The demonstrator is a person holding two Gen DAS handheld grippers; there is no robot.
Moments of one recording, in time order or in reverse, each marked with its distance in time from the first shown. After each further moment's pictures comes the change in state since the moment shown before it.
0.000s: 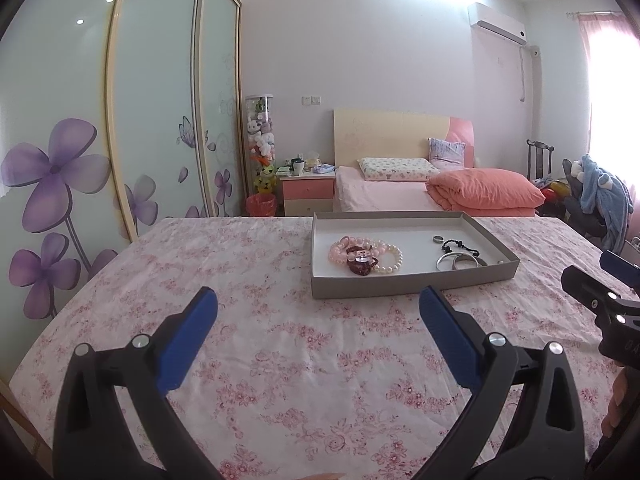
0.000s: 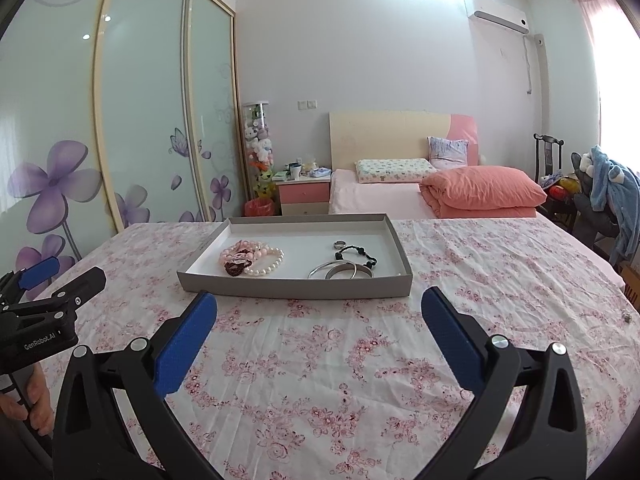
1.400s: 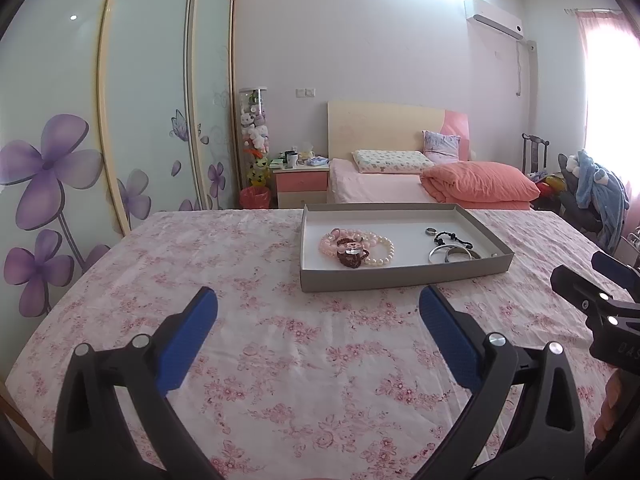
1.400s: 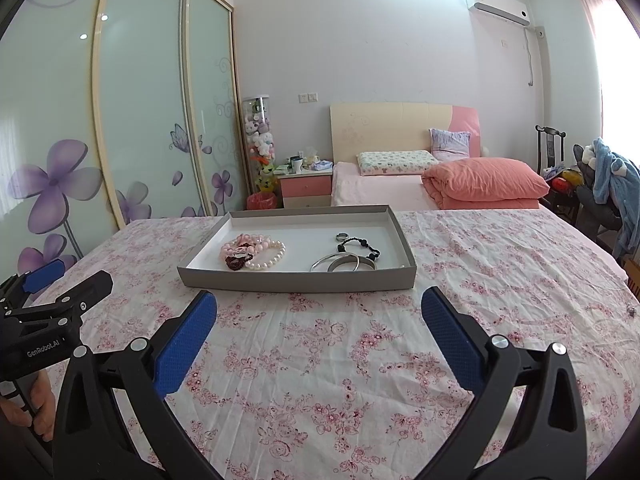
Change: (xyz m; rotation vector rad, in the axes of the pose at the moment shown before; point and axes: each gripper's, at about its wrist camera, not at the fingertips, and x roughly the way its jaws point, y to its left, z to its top) left arm 0.004 -0.008 -0.003 0.006 0.026 -0.021; right arm 0.005 -0.001 -0.002 0.008 0.018 0.006
